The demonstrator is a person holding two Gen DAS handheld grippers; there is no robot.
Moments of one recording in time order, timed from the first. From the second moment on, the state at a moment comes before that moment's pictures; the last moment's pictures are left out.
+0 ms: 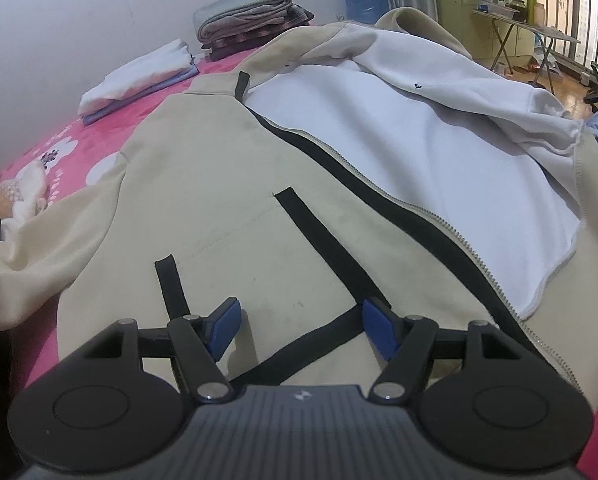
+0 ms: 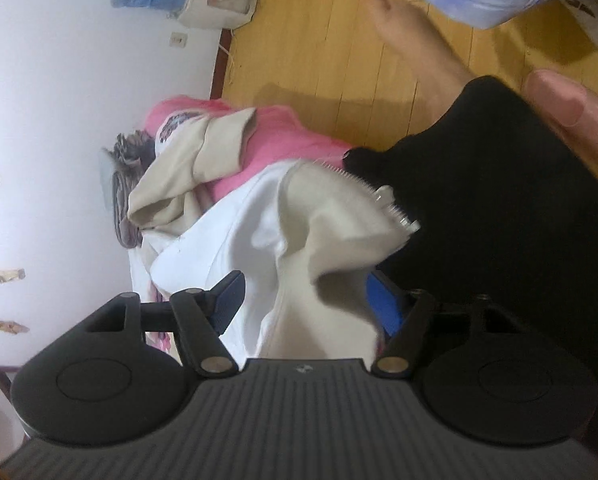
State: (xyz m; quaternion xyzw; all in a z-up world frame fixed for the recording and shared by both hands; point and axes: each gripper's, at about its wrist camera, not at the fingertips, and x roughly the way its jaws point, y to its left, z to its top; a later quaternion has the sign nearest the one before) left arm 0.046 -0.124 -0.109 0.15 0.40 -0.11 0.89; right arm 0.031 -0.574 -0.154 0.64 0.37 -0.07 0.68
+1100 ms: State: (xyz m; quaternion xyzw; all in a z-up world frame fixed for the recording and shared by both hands) left arm 0.031 -0.059 -0.109 0.02 0.42 -0.11 0.90; right arm -0.024 -0.279 -0.005 -0.05 0.32 0.31 0.89
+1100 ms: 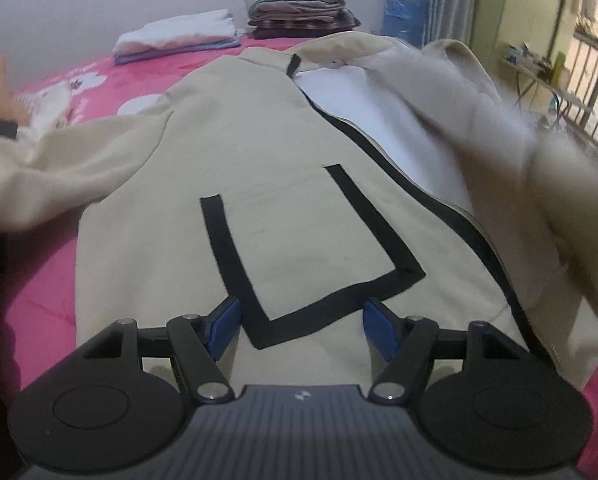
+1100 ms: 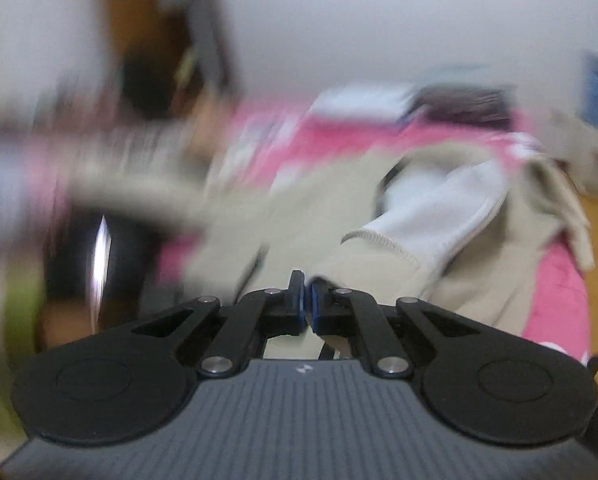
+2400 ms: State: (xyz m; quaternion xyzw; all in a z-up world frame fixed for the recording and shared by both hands) left arm 0.041 -0.041 -0.110 -0.03 0.42 -0.09 0.90; right arm 0.015 -0.311 -0.099 0.28 0.48 0.09 0.83
